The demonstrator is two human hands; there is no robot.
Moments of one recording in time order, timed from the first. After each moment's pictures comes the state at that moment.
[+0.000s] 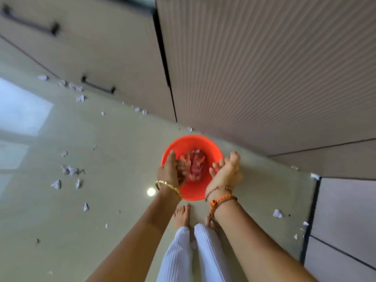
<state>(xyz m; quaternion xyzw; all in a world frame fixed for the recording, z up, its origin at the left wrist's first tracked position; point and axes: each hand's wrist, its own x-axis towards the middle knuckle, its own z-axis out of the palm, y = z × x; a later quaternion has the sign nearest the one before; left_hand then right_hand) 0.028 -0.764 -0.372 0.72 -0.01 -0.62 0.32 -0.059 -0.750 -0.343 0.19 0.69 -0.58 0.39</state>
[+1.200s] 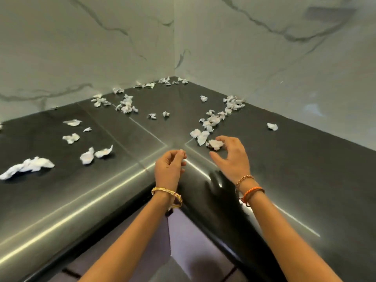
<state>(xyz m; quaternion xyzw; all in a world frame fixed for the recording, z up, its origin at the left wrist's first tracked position) -0.531 -0.627 0.069 0.19 -0.62 -0.73 0.22 -0.600 -0.488 0.072 -0.17 0.89 -0.40 -0.15</state>
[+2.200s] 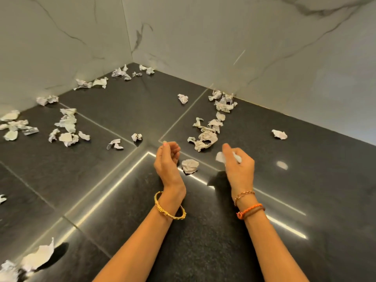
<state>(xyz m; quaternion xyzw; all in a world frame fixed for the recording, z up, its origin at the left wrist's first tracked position) -0.726 -0.652 0.051 0.21 -0.45 -0.84 0.21 -0.721 -0.534 0.052 0.11 0.74 -0.64 -0.16</state>
